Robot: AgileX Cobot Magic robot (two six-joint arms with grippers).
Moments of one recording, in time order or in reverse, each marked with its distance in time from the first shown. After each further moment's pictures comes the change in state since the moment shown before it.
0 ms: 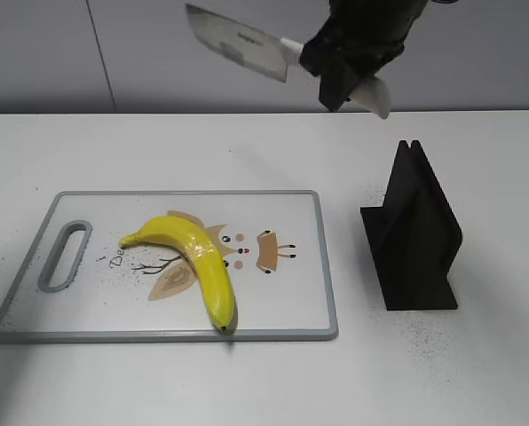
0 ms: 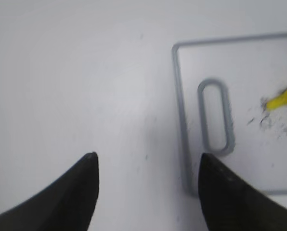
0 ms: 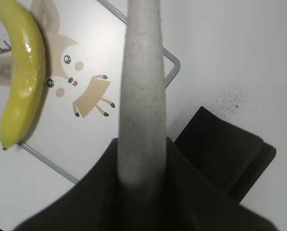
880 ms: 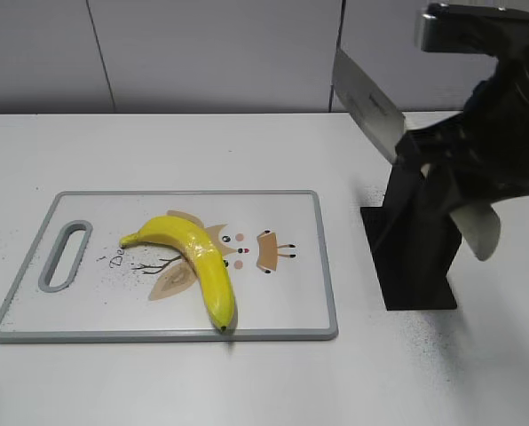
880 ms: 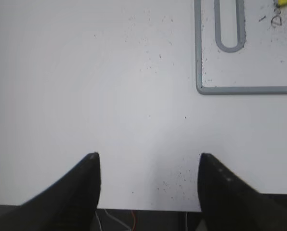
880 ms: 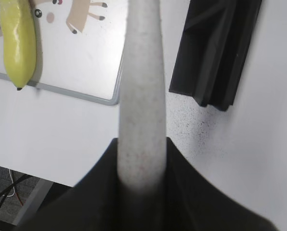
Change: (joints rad) left arm 0.011 -0.810 0.573 0.058 0.070 -0.060; right arm 0.000 -0.560 0.790 0.019 -0.264 0.492
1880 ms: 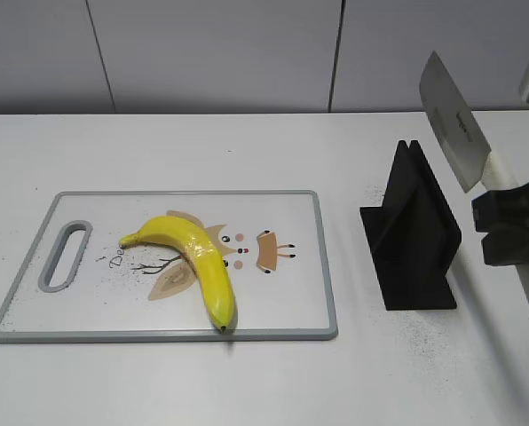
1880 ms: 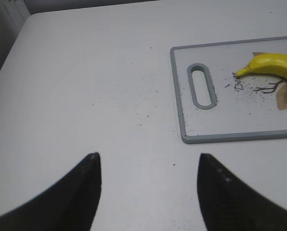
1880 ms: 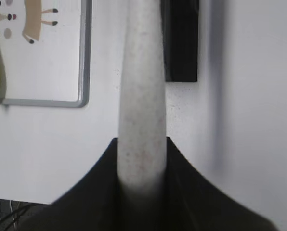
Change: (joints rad) left arm -0.082 -0.655 0.230 0.003 -0.067 -0.001; right arm 0.000 -0.253 0.294 -0.133 -0.161 0.246
